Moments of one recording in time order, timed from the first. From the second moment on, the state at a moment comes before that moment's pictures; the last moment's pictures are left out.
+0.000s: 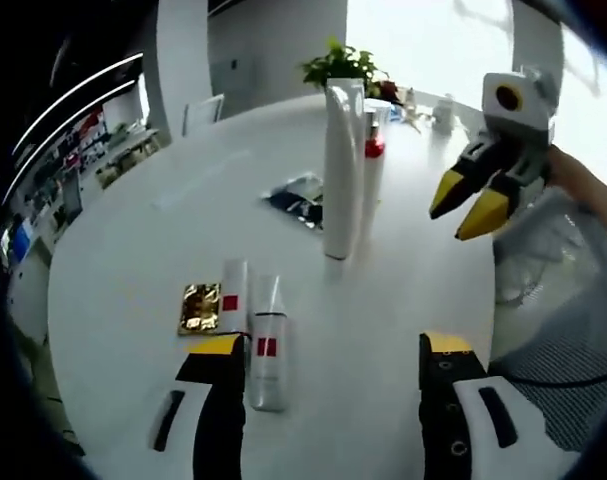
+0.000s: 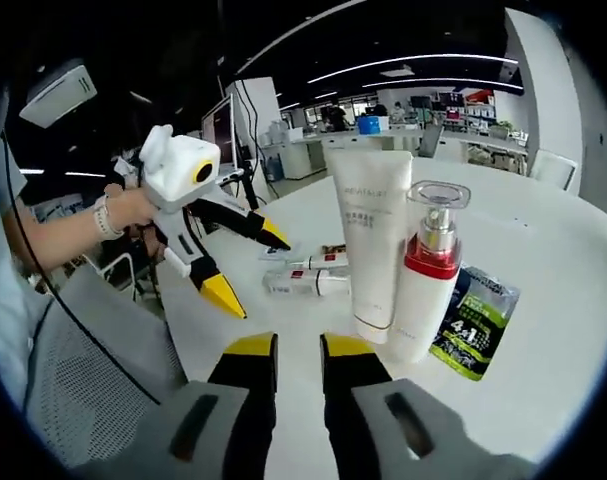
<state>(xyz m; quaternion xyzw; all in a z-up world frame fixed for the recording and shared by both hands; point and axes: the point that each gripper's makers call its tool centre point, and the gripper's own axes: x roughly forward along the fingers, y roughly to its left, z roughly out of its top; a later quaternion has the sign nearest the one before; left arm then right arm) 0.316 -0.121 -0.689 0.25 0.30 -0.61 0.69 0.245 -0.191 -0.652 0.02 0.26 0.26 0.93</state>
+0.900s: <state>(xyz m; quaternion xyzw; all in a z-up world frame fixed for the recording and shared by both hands) 0.358 -0.127 -0.741 0.27 0.37 -0.58 0.68 0.244 -0.188 -0.655 0.03 0.26 0.25 0.93</state>
